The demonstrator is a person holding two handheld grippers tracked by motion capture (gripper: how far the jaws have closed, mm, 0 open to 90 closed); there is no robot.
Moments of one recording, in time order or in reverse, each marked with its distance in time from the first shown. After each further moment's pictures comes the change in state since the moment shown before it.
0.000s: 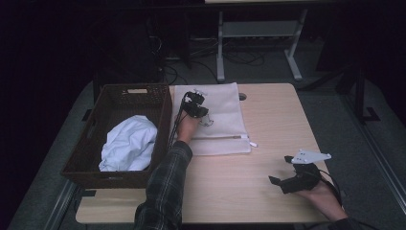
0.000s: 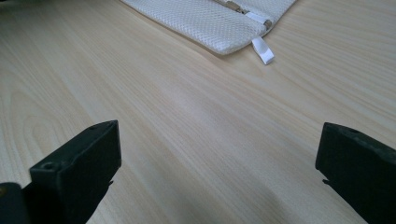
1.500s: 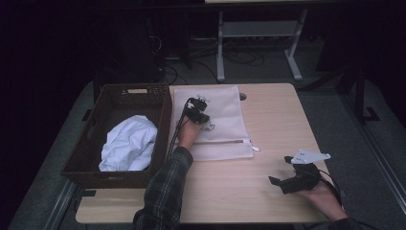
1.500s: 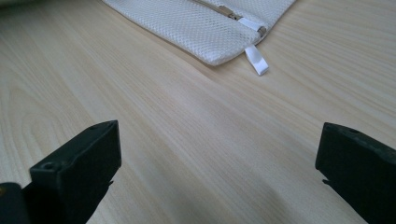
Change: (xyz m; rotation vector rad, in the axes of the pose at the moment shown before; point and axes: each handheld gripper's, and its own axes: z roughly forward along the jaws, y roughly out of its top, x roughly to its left) left arm -0.016 -0.016 0.002 0.077 -0.030 0.018; right arm 0.000 -0.001 0.001 0.008 0.000 -0.002
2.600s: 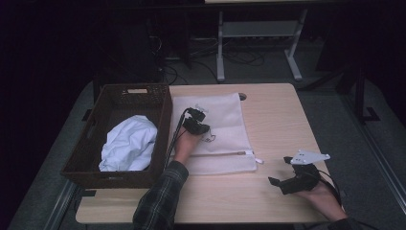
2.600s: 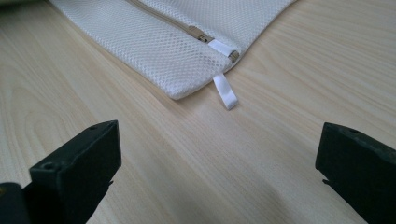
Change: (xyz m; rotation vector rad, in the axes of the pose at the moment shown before) left arm -0.022 -0.033 -0.025 -0.018 -0.078 0.005; right arm 0.002 0.000 0.000 0.004 0.005 -0.003
